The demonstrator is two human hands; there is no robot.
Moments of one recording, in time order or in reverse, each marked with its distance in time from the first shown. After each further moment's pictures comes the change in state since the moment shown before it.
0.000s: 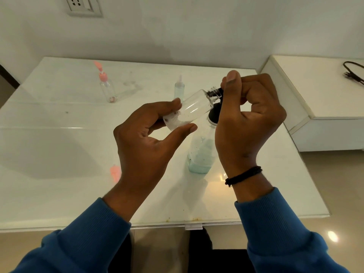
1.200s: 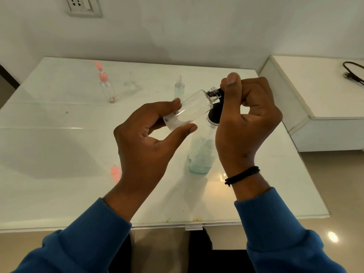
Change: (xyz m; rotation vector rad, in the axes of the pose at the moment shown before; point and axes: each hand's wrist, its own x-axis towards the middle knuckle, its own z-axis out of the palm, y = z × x) left_hand 0.001 0.002 0.000 0.023 -0.002 0.012; right_hand 0.000 -0.002 0.001 0.098 -0.035 0.087
